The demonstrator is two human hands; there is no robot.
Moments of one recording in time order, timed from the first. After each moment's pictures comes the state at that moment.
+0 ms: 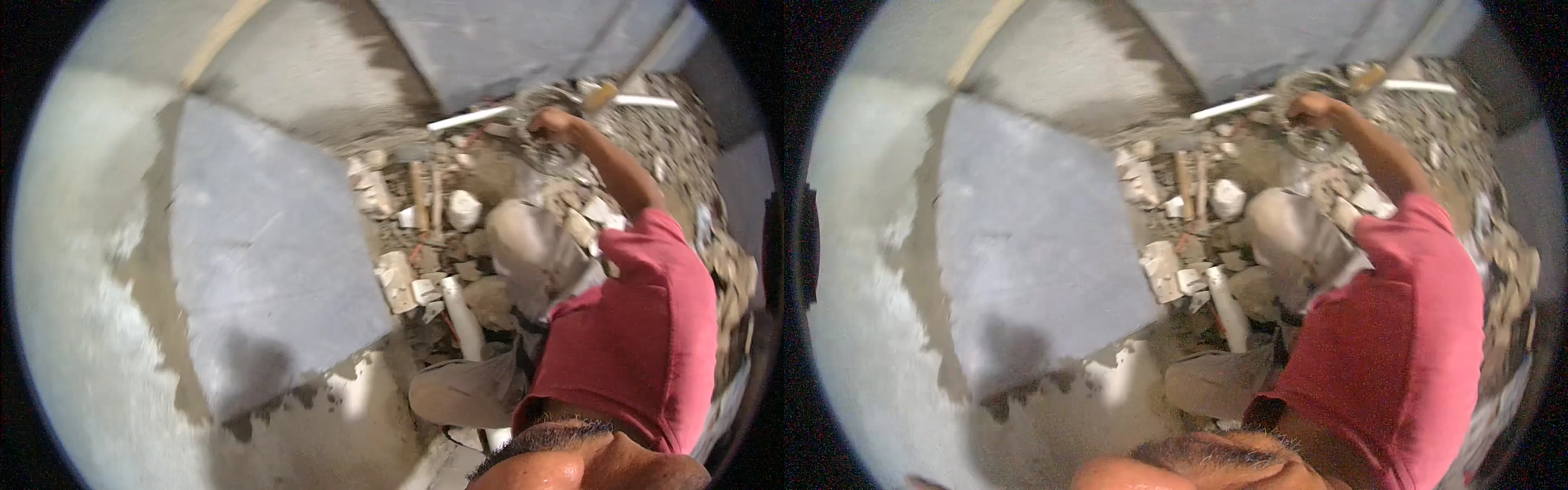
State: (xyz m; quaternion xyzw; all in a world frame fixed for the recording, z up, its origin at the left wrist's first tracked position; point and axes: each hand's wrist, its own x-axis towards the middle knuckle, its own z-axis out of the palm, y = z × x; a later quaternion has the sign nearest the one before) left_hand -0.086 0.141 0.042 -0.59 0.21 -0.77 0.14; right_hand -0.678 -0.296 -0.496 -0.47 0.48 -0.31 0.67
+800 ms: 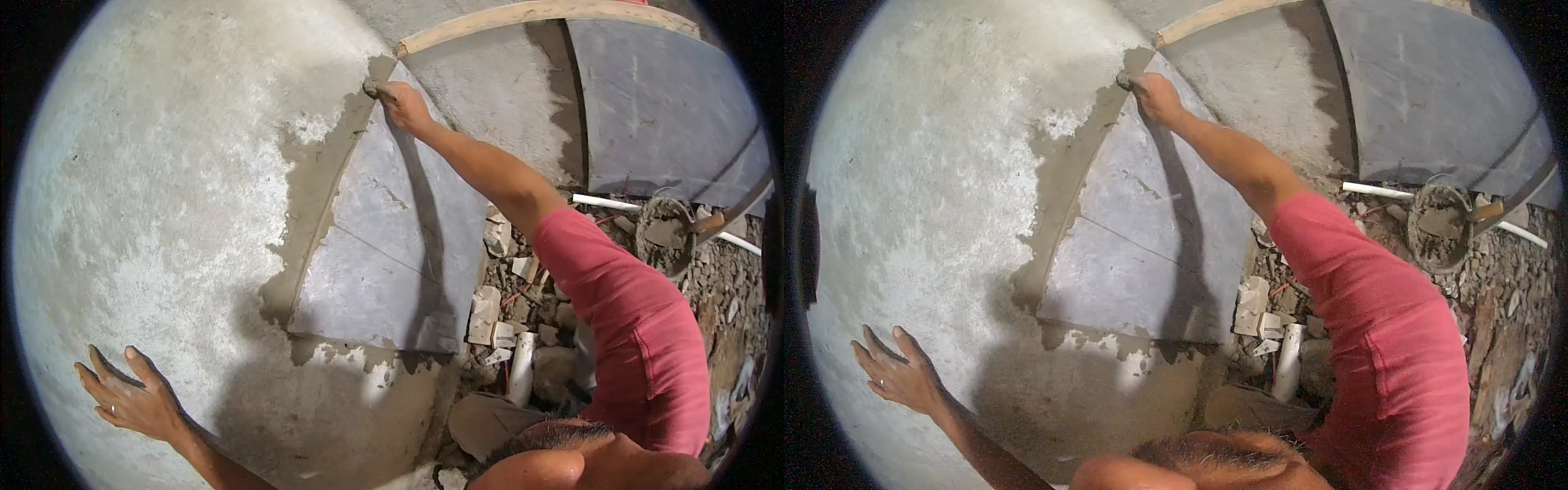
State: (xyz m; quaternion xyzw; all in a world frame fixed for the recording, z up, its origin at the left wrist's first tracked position) left_hand -0.070 0.177 0.052 -0.59 0.16 -0.79 0.08; right_hand -0.143 -0.380 -0.155 -0.68 0.19 -0.70 0.13
